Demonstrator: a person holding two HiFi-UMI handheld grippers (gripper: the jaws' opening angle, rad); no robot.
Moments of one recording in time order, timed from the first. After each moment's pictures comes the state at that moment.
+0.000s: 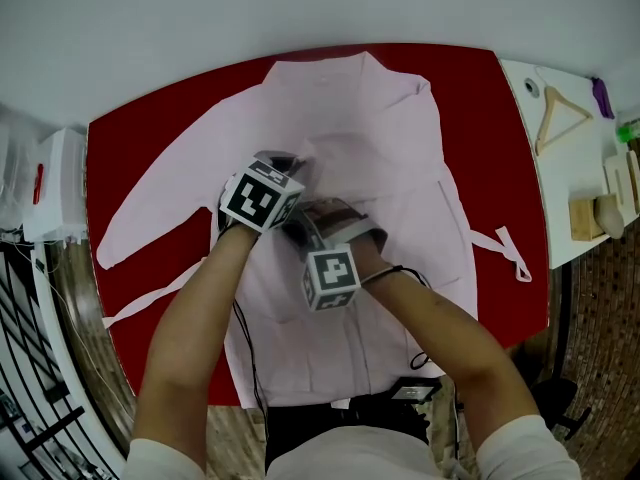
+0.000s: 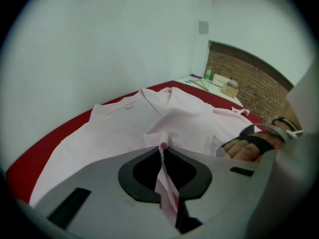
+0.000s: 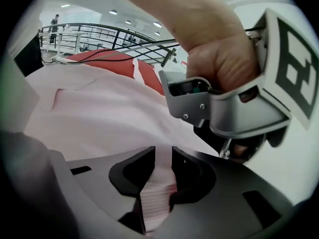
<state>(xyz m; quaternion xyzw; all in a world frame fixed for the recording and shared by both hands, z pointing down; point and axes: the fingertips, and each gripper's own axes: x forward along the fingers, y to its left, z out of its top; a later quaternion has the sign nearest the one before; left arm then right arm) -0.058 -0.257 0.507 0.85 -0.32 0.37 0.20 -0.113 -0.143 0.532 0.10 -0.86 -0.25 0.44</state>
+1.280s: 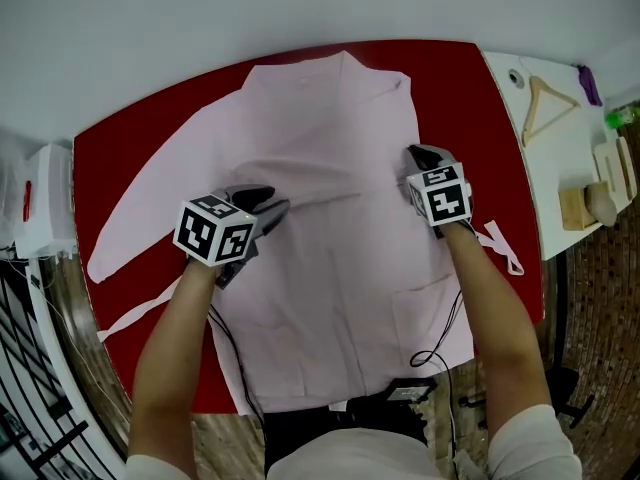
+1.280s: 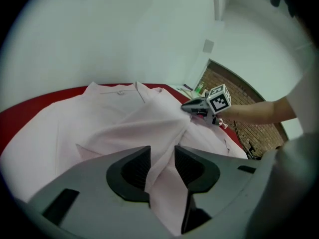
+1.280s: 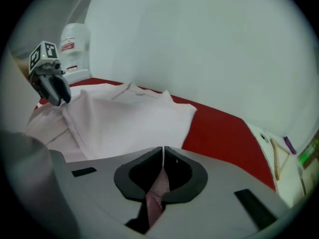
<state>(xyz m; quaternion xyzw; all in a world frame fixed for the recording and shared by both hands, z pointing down) -0.068 -0.203 0.502 0.86 -0.26 0.30 0.31 0.185 -0.292 0.524 0.50 -0.77 0.13 0.38</state>
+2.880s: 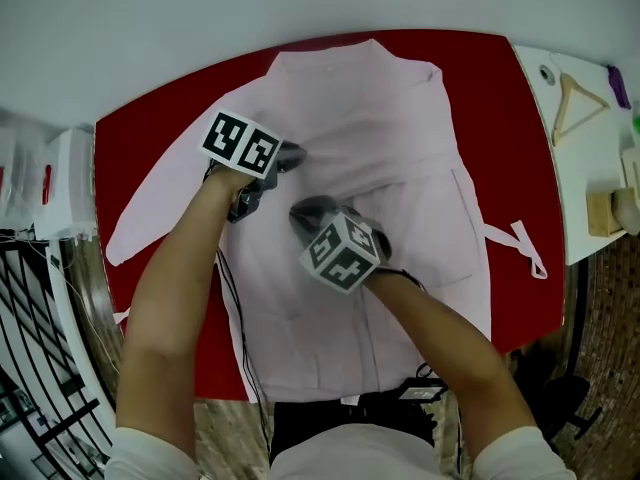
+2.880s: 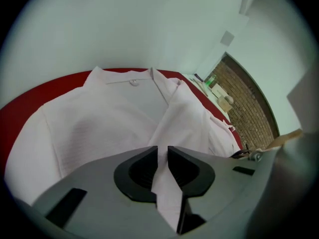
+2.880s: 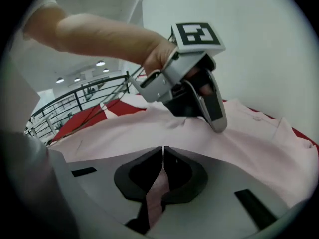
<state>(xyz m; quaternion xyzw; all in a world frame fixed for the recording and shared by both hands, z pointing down) -0.075 -0.272 0.528 0.81 -0.23 0.36 0.39 -0.108 -0.158 0.524 0.19 -0.92 0.10 0.34</state>
